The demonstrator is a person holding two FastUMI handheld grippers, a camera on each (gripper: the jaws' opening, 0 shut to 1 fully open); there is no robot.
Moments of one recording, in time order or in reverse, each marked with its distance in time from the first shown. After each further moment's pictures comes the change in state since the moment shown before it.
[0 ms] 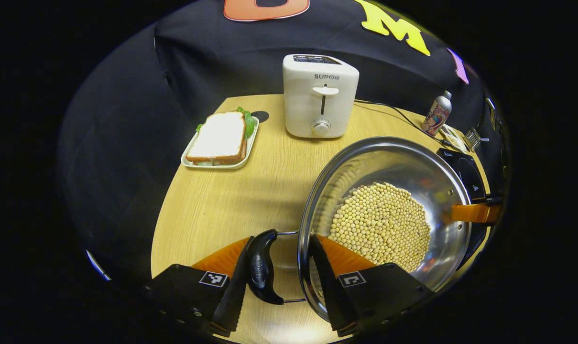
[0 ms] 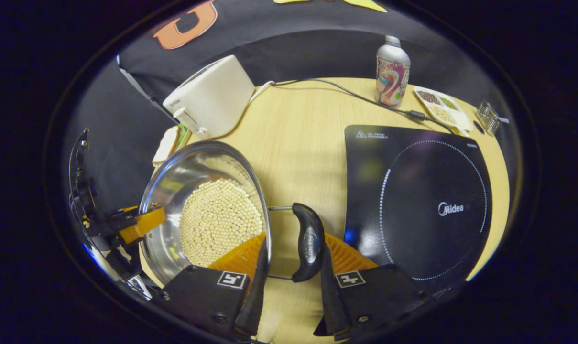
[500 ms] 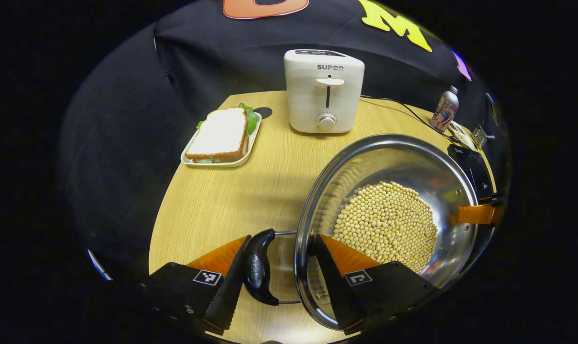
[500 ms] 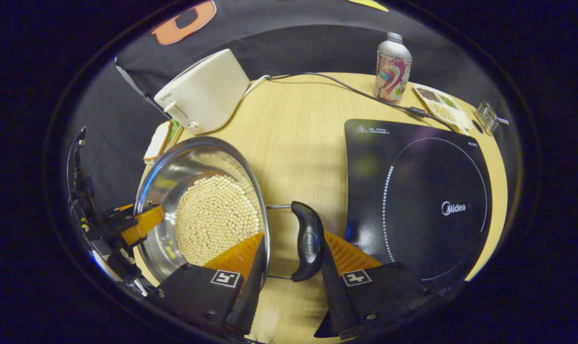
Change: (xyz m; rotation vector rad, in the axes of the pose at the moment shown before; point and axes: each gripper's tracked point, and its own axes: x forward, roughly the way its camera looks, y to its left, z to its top) left arm 0.015 -0.005 -0.005 0.010 0.013 0.030; right arm 0.020 -0.006 -0.010 0.026 0.074 -0.042
